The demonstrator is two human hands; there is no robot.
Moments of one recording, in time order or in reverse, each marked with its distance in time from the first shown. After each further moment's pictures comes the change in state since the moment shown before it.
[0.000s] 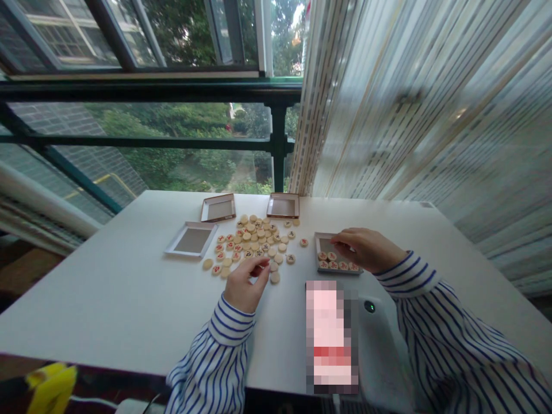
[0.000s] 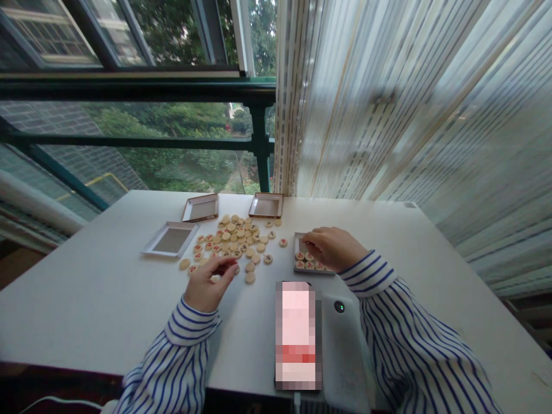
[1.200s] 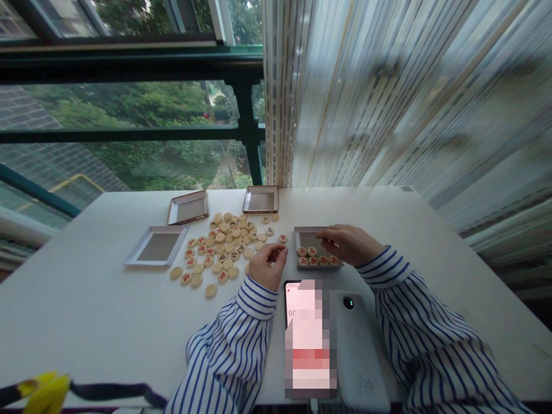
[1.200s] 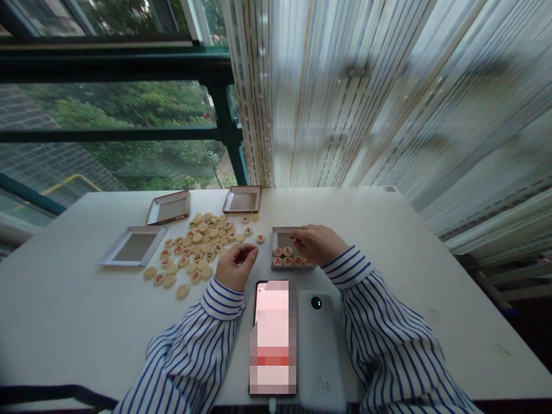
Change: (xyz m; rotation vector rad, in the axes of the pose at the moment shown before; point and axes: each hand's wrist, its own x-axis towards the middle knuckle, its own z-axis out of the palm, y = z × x) left_hand 0.020 0.009 0.100 -0.170 -0.030 -0.093; right_hand -0.011 0.032 0.034 0.092 -0.008 0.093
